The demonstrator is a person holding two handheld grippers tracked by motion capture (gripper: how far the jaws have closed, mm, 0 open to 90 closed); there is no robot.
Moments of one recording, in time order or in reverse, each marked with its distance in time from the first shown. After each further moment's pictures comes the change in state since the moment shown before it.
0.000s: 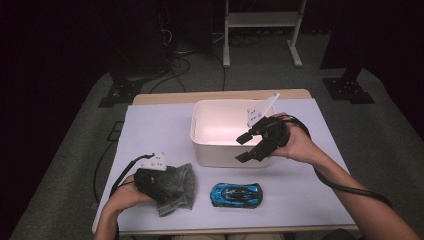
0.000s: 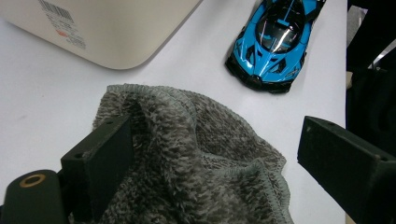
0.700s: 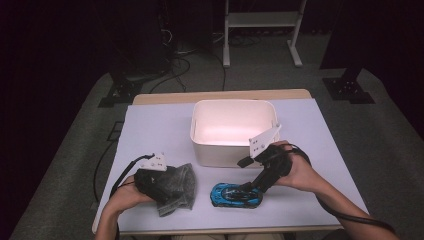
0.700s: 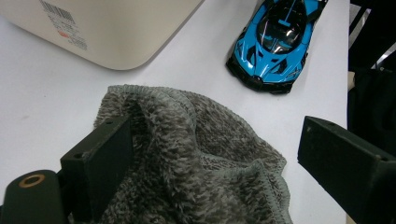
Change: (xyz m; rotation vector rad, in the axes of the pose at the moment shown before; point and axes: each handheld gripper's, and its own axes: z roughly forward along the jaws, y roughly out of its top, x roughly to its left) left arm -0.001 0.000 0.001 0.003 0.008 0.003; right arm 0.039 -0.043 0.037 -0.019 0.046 -0.009
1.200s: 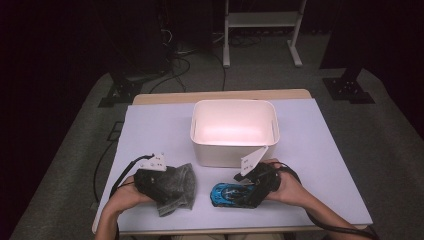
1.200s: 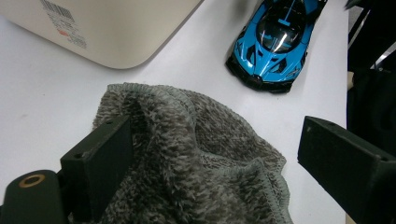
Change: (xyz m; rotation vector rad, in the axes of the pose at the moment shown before) left arm 0.000 -0.001 0.000 -0.001 -0.004 -0.001; right arm -0.003 -0.040 0.059 0.050 -0.015 0.030
